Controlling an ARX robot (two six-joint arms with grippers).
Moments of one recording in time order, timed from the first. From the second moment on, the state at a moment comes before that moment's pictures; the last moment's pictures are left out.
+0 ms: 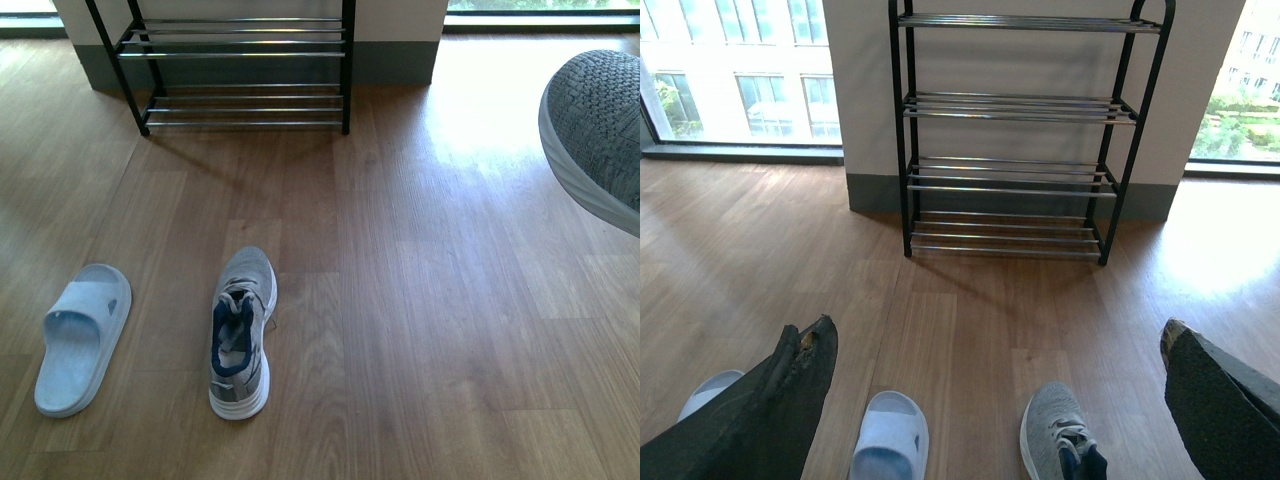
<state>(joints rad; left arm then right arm) -0.17 0.30 0.15 -0.26 -0.46 -0.26 -0.33 1.03 0.33 0.23 -0.63 0.09</state>
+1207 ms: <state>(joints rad) -0.32 2.67 1.22 0.33 -0.08 -0.28 -0.33 1.03 0.33 0.23 -0.64 0.09</state>
